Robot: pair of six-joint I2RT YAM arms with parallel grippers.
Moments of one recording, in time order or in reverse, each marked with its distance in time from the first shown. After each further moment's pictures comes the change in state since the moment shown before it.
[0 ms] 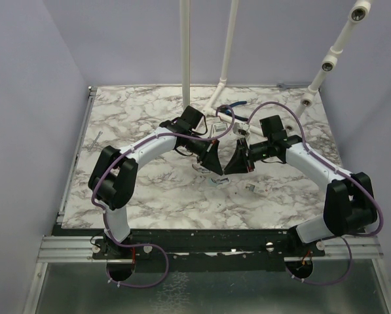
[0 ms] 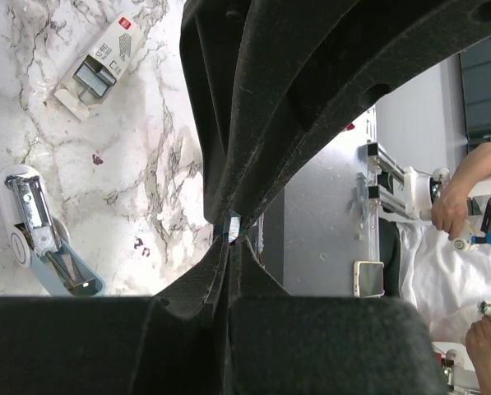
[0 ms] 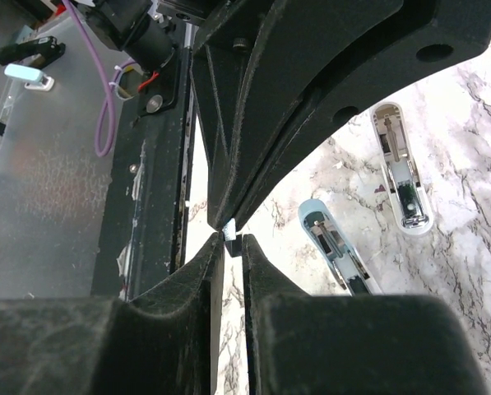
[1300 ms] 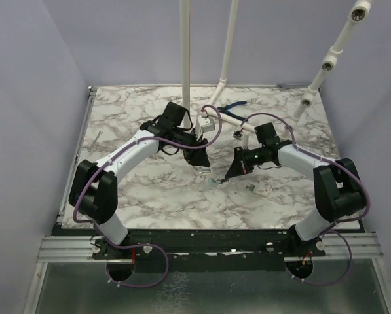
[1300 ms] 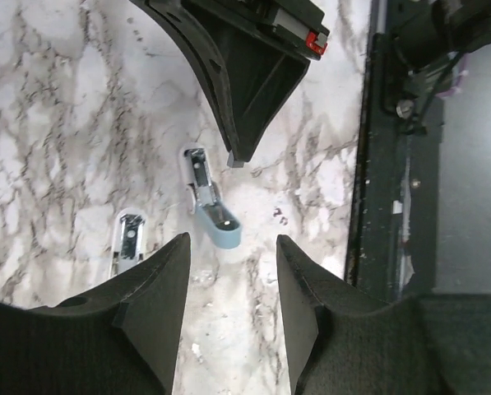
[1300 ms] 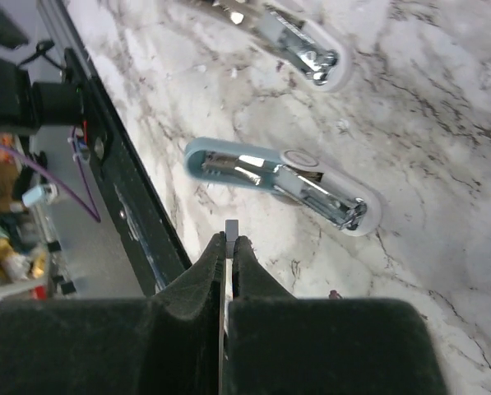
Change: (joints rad) left arm 0.081 -0.190 -0.089 0.012 -0.255 0.302; right arm -0.003 0.108 -0.091 0.122 0.320 0.530
